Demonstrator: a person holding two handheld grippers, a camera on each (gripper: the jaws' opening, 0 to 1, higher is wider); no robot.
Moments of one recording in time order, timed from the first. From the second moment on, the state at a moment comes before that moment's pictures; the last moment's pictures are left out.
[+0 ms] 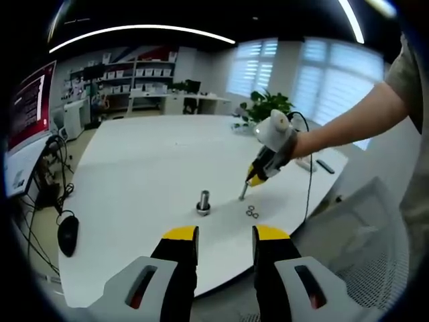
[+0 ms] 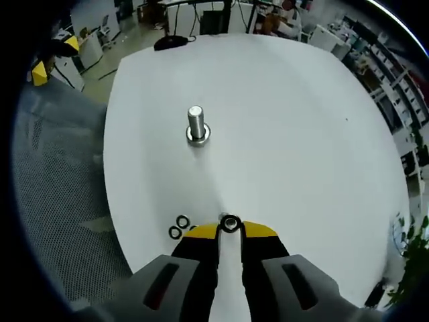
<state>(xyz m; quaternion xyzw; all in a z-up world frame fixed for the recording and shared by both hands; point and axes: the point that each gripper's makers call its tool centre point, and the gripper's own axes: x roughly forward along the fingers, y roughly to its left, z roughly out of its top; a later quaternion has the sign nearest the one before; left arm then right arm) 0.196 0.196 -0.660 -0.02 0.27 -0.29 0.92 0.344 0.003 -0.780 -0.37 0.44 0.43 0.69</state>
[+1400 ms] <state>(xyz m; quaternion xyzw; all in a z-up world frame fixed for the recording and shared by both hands) 0.191 0.192 -0.667 -0.02 0.29 -0.30 0.91 0.346 -0.007 -0.834 -0.34 0.50 0.41 0.68</state>
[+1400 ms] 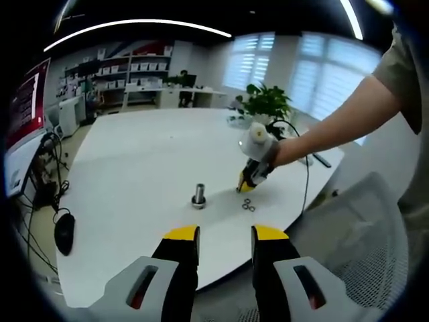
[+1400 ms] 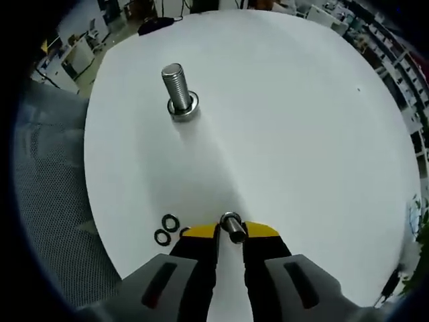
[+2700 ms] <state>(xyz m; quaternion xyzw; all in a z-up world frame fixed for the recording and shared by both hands) 0.195 0.195 -0.660 -0.03 0.27 -0.29 0.92 0.278 -0.037 -0.817 -0.27 0.50 0.39 0.73</state>
